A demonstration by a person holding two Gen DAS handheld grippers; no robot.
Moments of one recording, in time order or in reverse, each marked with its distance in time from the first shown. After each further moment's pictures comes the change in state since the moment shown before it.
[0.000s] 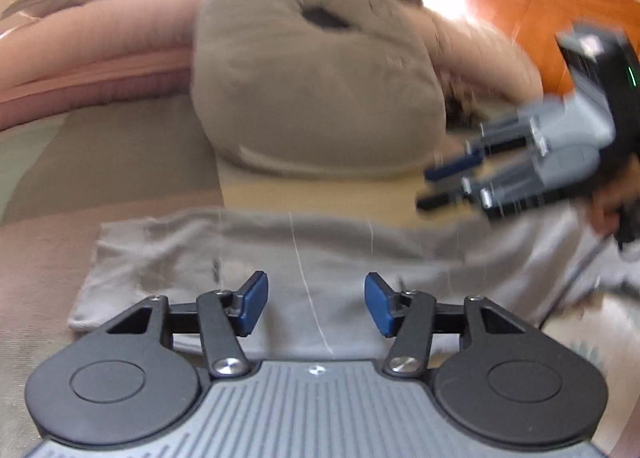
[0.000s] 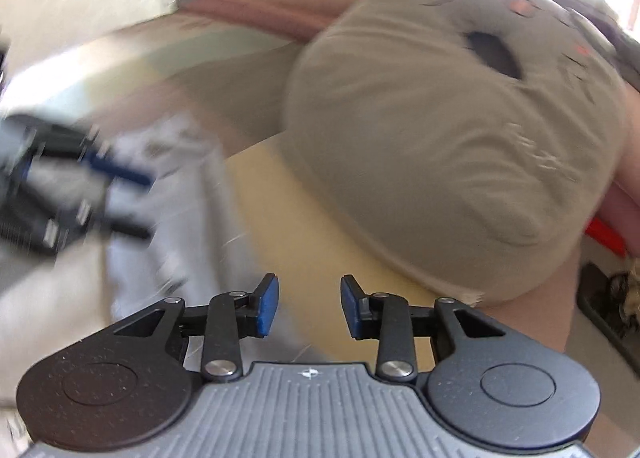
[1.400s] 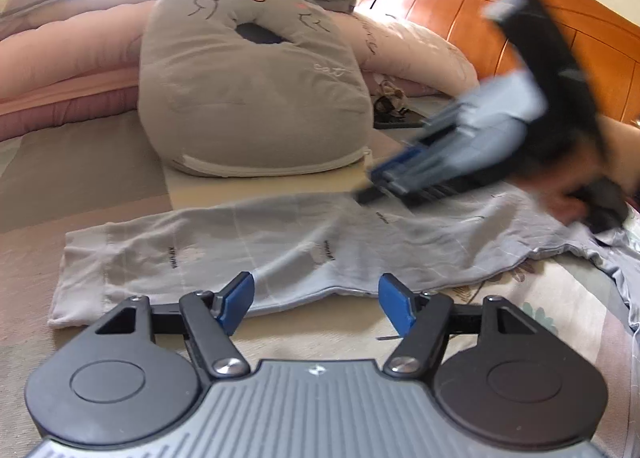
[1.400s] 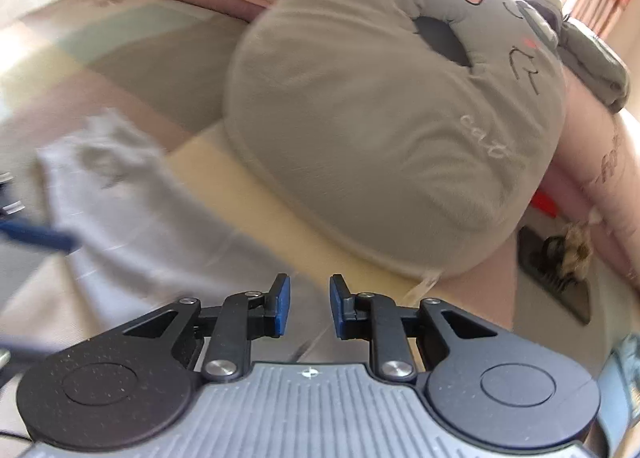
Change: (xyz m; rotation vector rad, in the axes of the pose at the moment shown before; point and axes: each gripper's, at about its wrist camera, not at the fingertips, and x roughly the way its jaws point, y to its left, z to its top) left arm -0.033 -0.009 -0.017 0.061 -0.071 -0.147; right arm -0.002 0.061 0.017 0.077 0.122 -0.228
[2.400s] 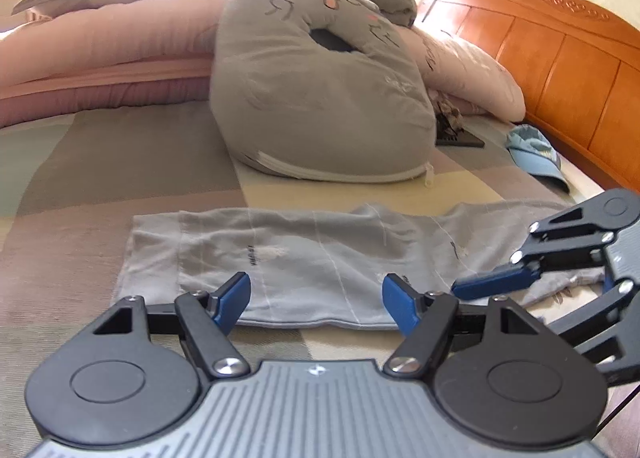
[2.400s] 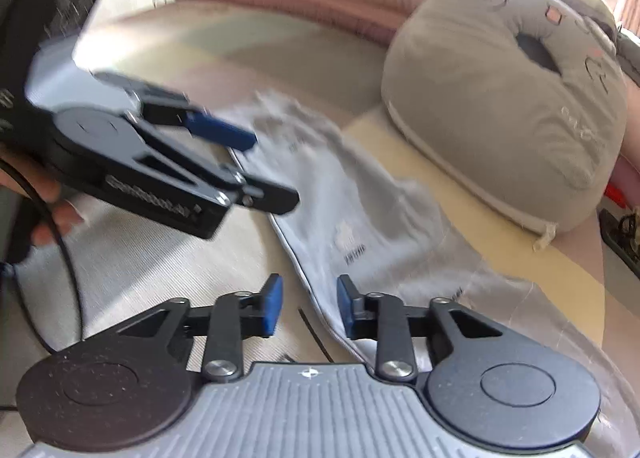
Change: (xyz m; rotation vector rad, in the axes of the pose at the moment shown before) left arm -0.014 0.038 -0.002 -0.113 -0.024 0.106; right arm -0.028 0.078 -0.034 -0.021 -0.095 0.185
